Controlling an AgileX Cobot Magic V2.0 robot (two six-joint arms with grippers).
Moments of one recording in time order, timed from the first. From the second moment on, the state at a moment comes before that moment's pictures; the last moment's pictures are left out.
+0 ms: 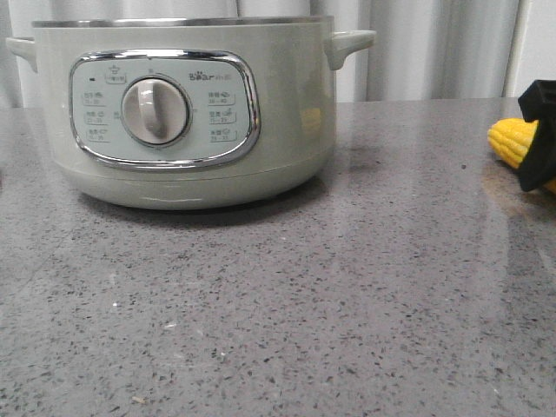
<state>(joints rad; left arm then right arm) -0.26 0.57 -0.43 -0.53 -0.50 0.29 0.03 1.30 -0.70 0.21 0.32 -0.11</state>
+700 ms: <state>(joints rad) -0.36 0.55 -0.44 -0.46 -0.37 0.29 0.43 1.21 -1.16 0.25 0.32 -0.10</state>
